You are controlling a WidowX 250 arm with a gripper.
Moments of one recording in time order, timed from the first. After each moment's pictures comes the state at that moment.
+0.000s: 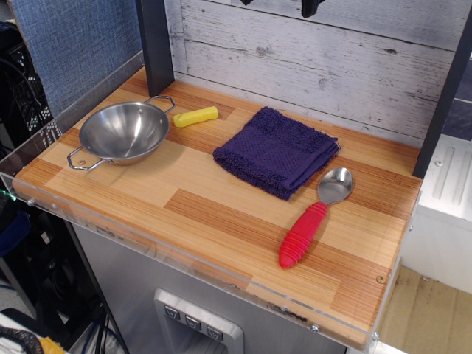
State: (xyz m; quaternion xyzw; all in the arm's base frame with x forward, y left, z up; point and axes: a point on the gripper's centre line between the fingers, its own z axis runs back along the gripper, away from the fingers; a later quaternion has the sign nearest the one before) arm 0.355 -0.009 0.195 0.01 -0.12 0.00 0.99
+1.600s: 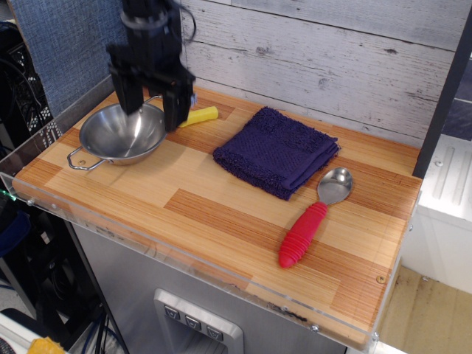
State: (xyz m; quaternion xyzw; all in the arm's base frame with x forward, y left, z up) arm 0.316 0.120 0.060 0.05 -0.03 -0.02 1.00
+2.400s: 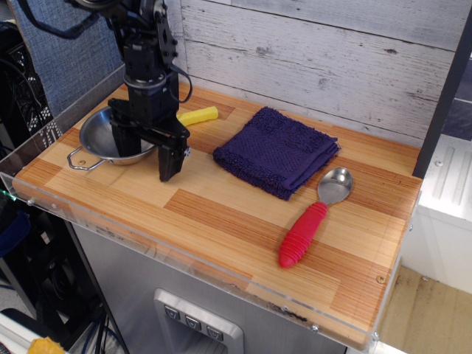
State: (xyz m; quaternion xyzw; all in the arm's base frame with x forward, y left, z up) arm 0.298 0.124 0.009 0.04 0.02 -0.03 1.00
